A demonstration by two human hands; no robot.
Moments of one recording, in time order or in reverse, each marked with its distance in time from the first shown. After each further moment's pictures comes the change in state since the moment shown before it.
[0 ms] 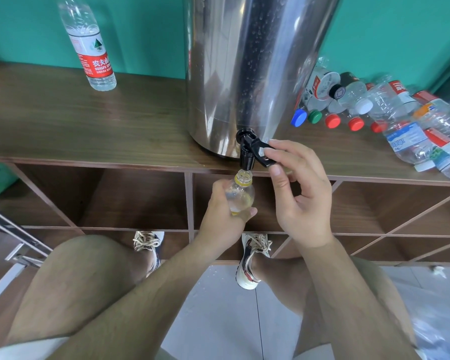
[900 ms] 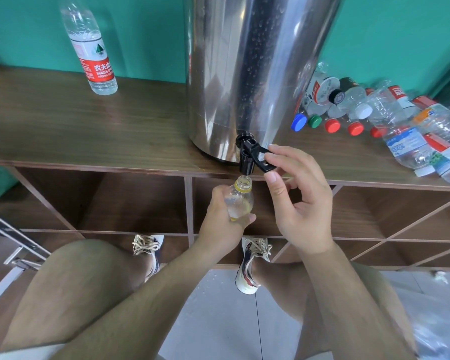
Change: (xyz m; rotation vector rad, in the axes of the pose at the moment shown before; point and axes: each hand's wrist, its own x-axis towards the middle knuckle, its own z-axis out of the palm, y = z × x) left_hand 0.000 -0.007 0.001 0.027 -0.005 -0.008; right_hand -0.001 -0.001 -0.001 0.024 0.009 0.021
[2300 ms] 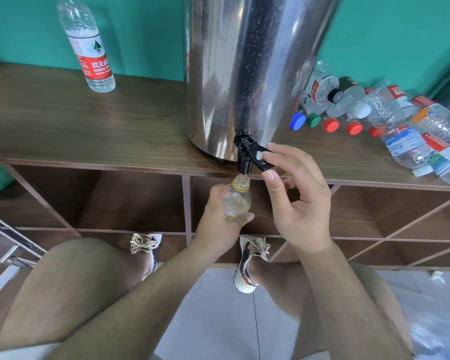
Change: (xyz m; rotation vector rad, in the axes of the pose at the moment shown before) left_hand 0.000 0.000 0.000 0.020 -0.003 0.011; right_hand -0.001 0.003 -0.001 -0.026 0.002 -0.004
